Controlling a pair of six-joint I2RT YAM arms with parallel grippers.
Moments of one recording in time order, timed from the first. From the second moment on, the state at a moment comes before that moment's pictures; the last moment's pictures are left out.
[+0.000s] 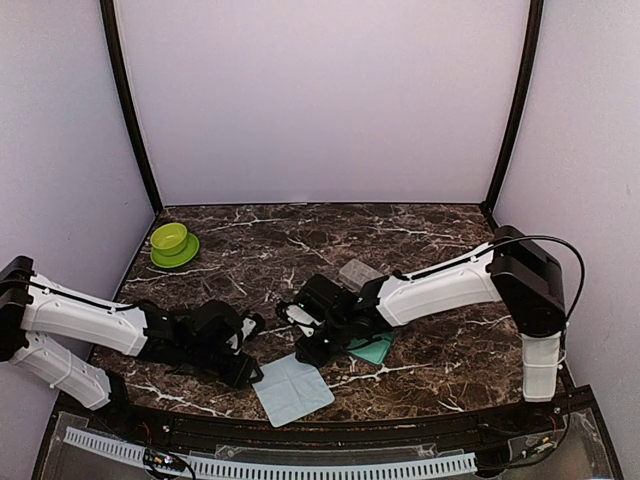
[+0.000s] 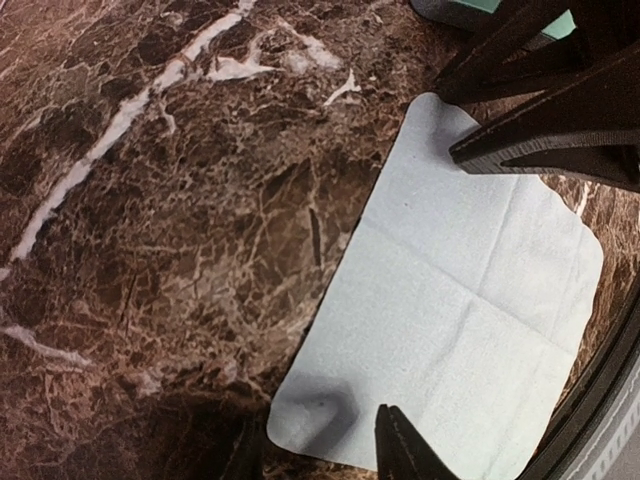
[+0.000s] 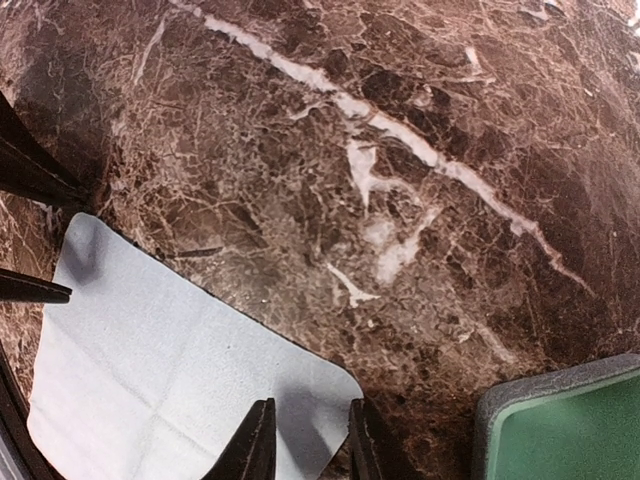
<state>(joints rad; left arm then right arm) -1.02 1.33 0.51 -0.24 0.03 -0.52 1.15 2.02 1.30 -0.30 -0.09 0.23</state>
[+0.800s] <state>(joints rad) -1.01 1.37 0.56 -0.28 0.02 -0.50 1.15 2.03 1.30 -0.30 -0.08 0.21</state>
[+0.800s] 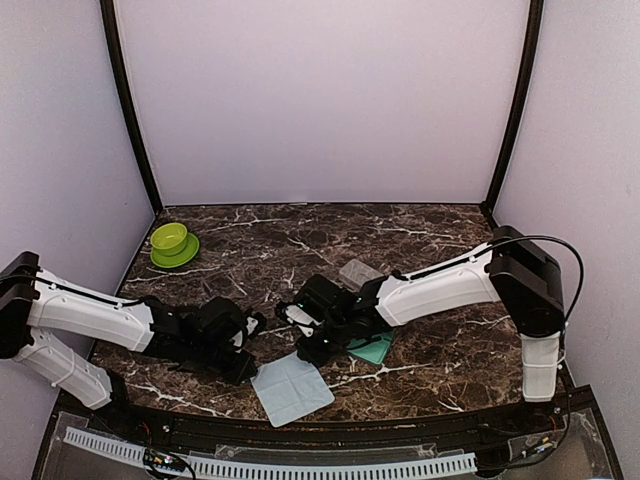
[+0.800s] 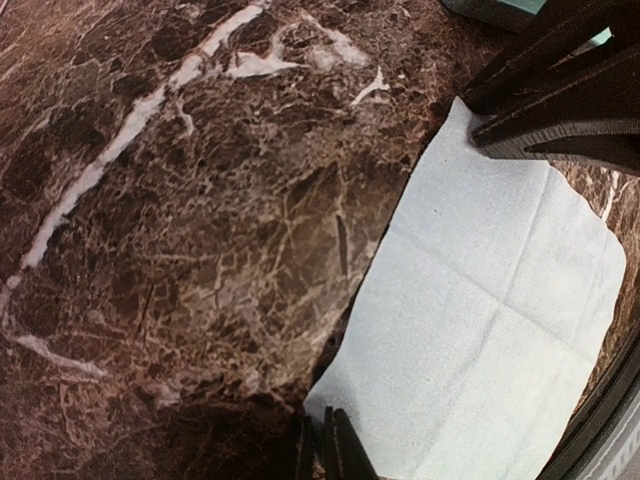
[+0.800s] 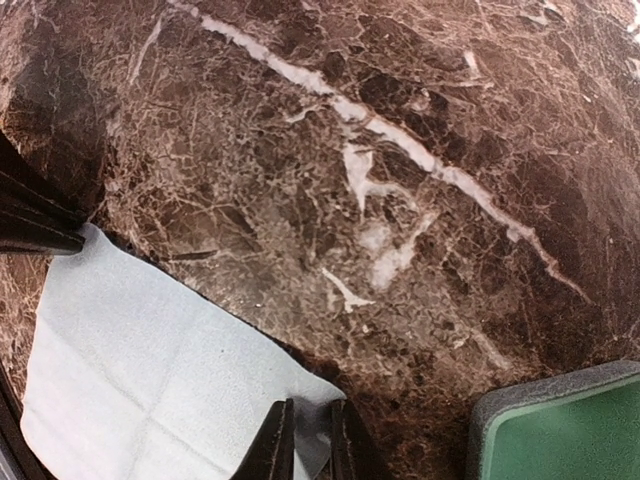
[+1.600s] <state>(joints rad) -1.01 1.44 0.66 -0.31 -0.01 -0.41 1.11 1.95 1.20 -0.21 -0.08 0.20</state>
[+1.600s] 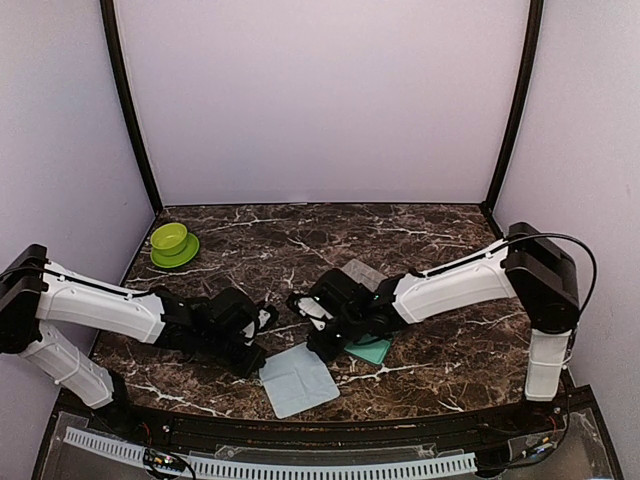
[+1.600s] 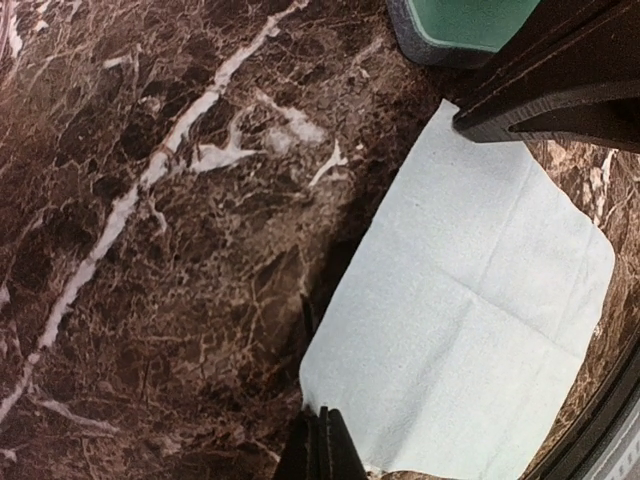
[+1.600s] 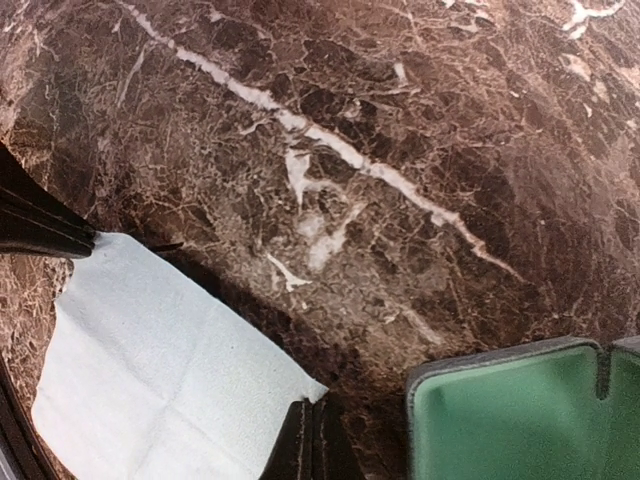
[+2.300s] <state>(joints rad) -1.02 1.41 0.67 -0.22 0.01 -0.32 1.09 1.83 1.04 -0.14 -0.10 0.09</state>
